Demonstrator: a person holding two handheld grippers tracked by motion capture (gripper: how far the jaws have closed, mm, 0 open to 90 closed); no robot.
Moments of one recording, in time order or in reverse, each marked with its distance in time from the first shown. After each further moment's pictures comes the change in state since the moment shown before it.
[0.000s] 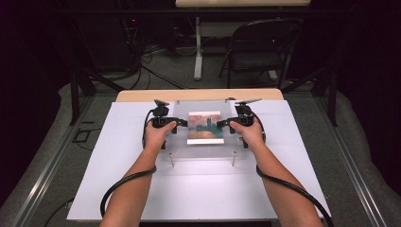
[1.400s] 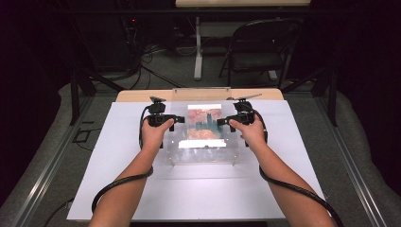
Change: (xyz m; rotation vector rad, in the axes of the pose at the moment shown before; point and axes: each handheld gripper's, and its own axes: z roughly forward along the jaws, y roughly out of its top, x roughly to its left) left arm -0.023 -0.002 -0.038 -0.079 0.036 0.025; right arm 0.034 0.006 -0.030 -0.019 -0.087 -0.093
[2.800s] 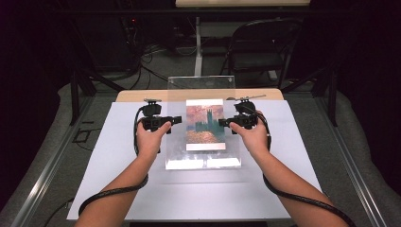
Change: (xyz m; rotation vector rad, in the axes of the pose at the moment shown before) left arm -0.029 -0.018 -0.047 -0.118 0.025 0.059; right arm 0.038 -0.010 -0.044 -0.100 -0.094 -0.071
